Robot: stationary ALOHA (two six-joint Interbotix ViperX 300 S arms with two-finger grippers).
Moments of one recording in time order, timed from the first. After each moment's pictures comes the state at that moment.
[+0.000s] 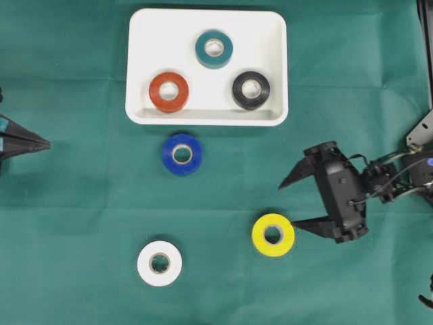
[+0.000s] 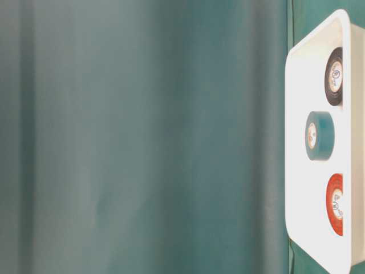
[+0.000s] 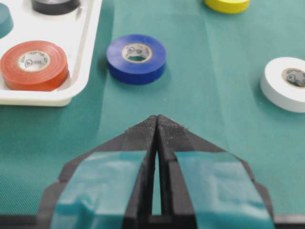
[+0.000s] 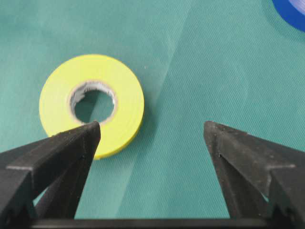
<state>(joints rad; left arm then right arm) -0.03 -1.35 1.54 -0.02 0.03 -0.03 0.24 -0.23 1.03 -0.35 -0.10 0.42</state>
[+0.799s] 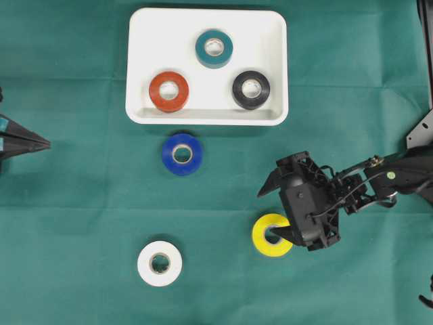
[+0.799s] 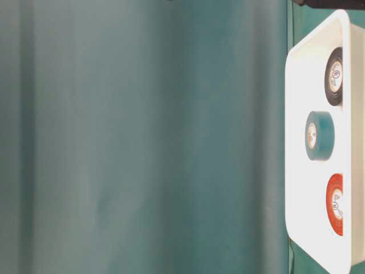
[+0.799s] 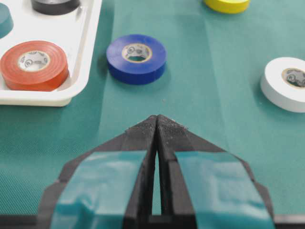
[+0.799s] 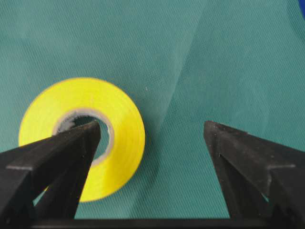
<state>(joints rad) -0.03 -1.35 1.54 -0.03 0.03 -0.03 0.26 -0.04 0.90 -0.35 -0.05 0.42</state>
